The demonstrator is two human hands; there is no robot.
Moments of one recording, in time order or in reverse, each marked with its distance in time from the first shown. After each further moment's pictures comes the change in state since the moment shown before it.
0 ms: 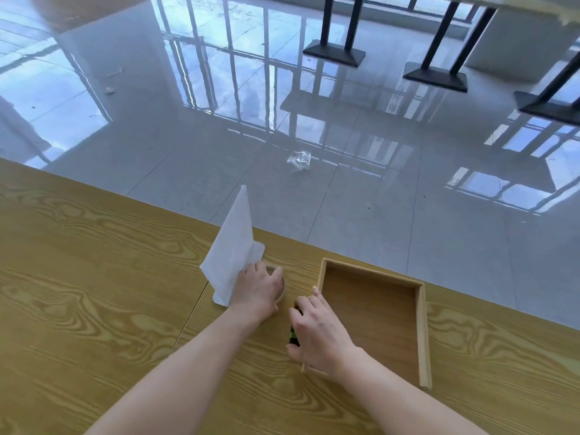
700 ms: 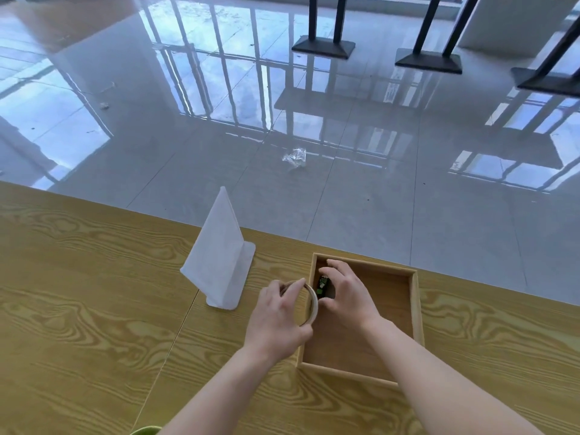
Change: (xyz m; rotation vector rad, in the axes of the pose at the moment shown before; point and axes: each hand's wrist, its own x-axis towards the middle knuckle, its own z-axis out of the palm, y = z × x) left_hand -0.062 0.059 -0.003 -0.472 0.141 0.045; right_hand 0.000 0.085 0.000 0.535 0.198 0.345
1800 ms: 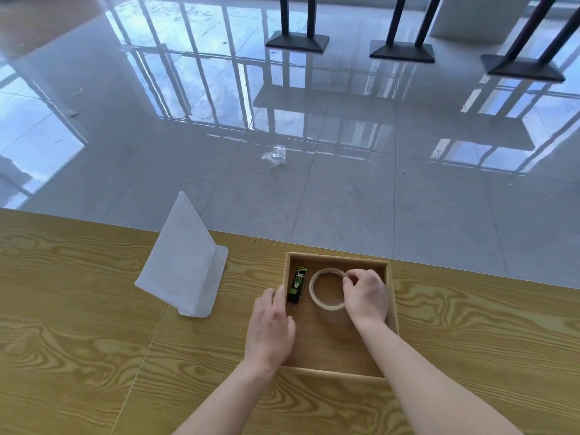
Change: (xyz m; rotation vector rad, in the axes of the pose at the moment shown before) left_hand 0.010 0.021 0.052 -0.027 0.099 -0.032; right_hand -0.016 0.041 -0.023 0.116 0.440 0.553
